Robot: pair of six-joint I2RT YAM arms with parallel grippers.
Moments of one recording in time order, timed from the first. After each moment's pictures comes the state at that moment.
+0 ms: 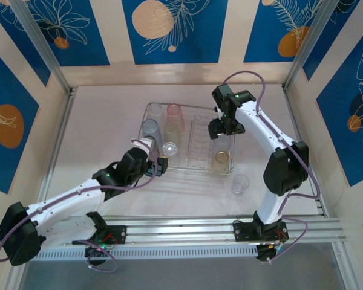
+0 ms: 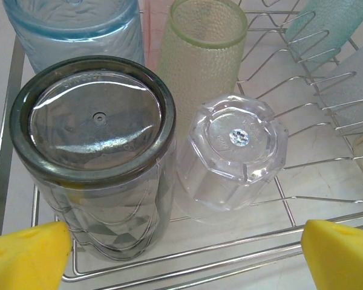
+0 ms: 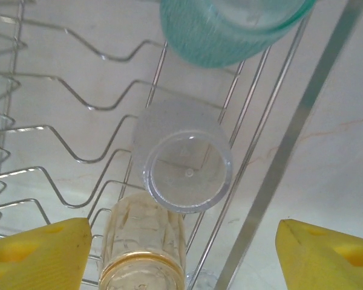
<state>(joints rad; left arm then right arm) -0.84 1.03 0.63 -0.23 -0.31 -0.41 0.39 1.76 1.62 -1.26 0.10 0.19</state>
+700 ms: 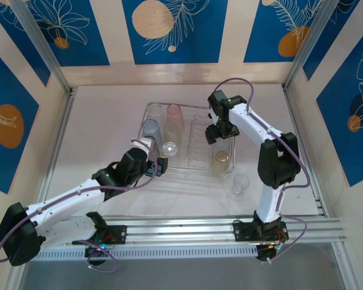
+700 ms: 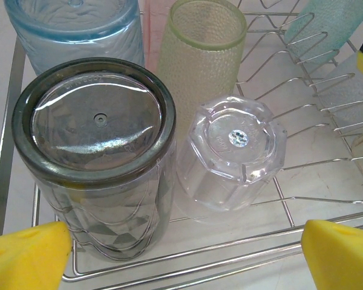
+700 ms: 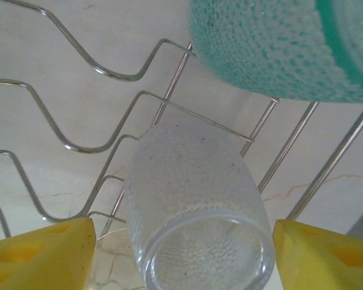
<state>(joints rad) -0.84 1.02 0.63 -0.23 -0.31 -0.41 0.39 1.86 1.57 -1.15 0.09 0.06</state>
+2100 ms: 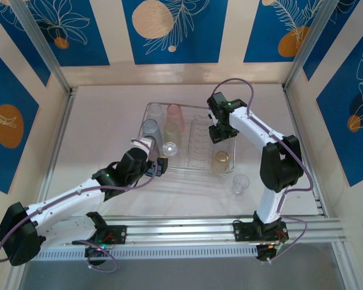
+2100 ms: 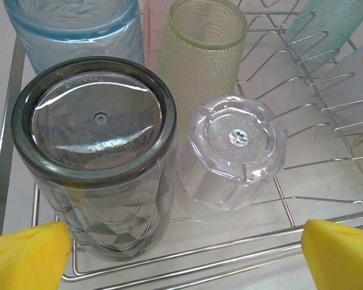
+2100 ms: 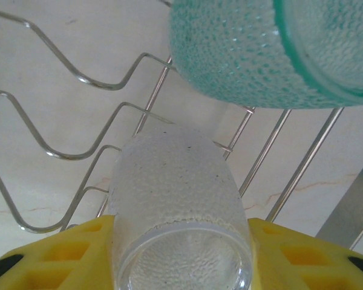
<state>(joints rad) -0.84 1.03 0.63 -0.23 -0.31 -0.41 0.40 1.81 1.50 -1.06 0.17 0.06</state>
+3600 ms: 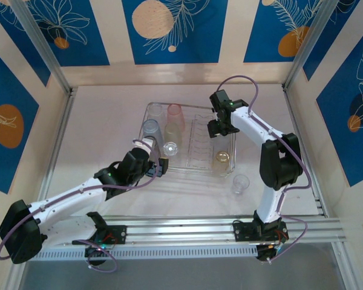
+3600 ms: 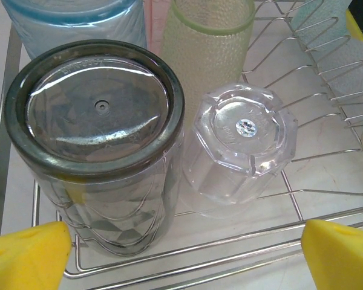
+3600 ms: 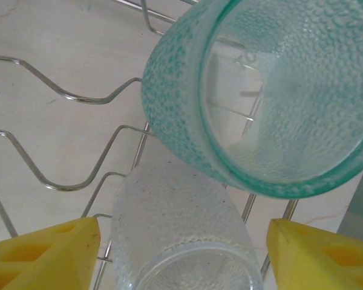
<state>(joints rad) -0.84 1.05 0.63 -0.23 -0.31 -0.41 0.36 1.84 1.49 -0.93 0.18 0.14</state>
